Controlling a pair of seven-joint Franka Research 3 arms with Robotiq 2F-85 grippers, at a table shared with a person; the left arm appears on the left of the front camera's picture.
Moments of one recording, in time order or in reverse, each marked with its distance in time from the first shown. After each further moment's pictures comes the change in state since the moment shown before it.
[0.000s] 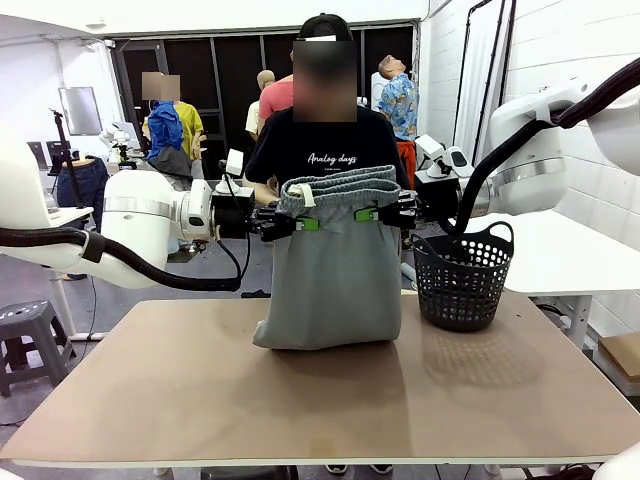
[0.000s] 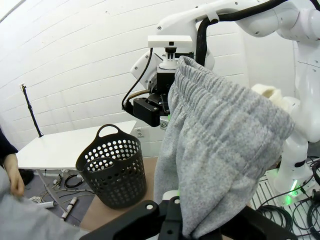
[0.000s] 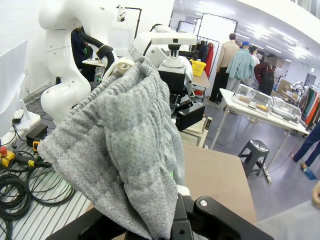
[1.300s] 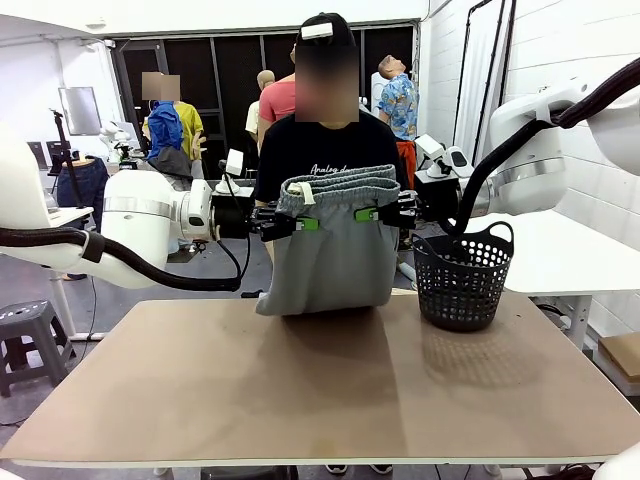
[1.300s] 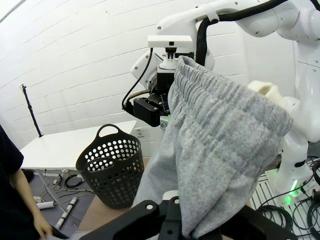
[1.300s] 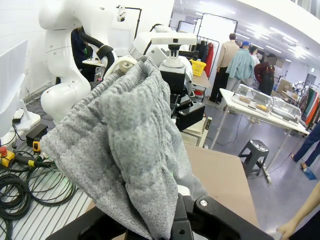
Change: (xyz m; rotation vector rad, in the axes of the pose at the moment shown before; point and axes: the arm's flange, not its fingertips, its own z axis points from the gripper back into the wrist) left arm 0.000 0.000 0.000 0.000 0.000 0.000; right arm 0.000 0.000 0.000 0.000 0.000 0.000
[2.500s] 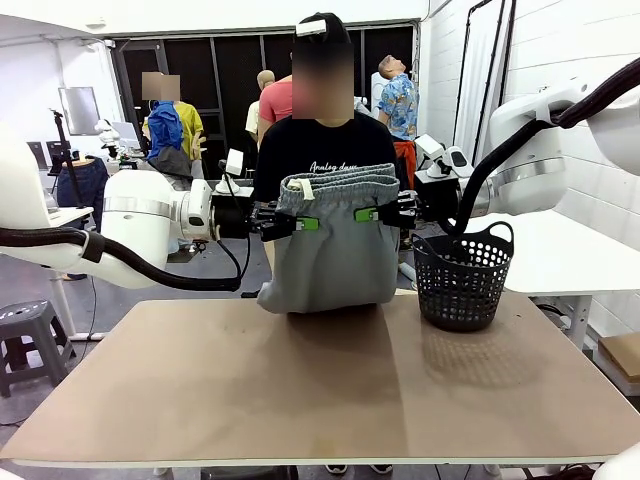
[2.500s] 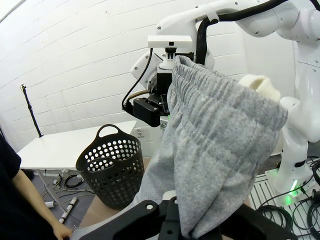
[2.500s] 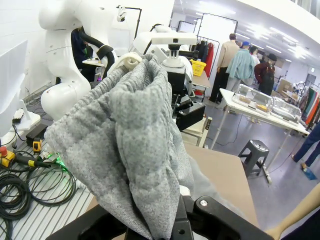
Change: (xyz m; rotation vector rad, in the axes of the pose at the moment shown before) left arm 0.000 0.000 0.000 0.000 0.000 0.000; right arm 0.000 0.000 0.000 0.000 0.000 0.000
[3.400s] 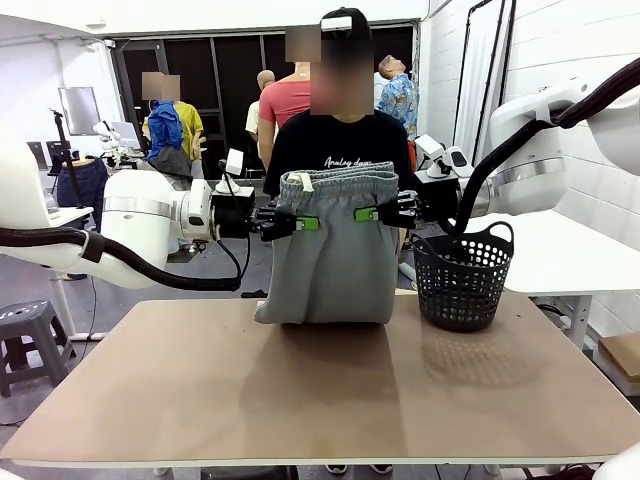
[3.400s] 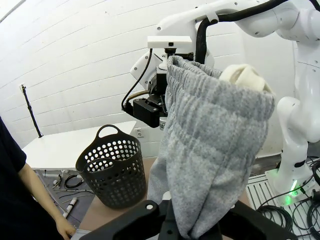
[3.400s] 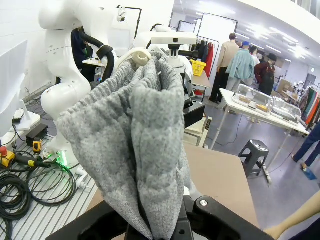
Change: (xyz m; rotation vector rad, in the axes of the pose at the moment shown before) left arm 0.000 0.000 0.000 -0.001 -0.001 -0.001; right arm 0.000 0.000 0.000 0.000 0.000 0.000
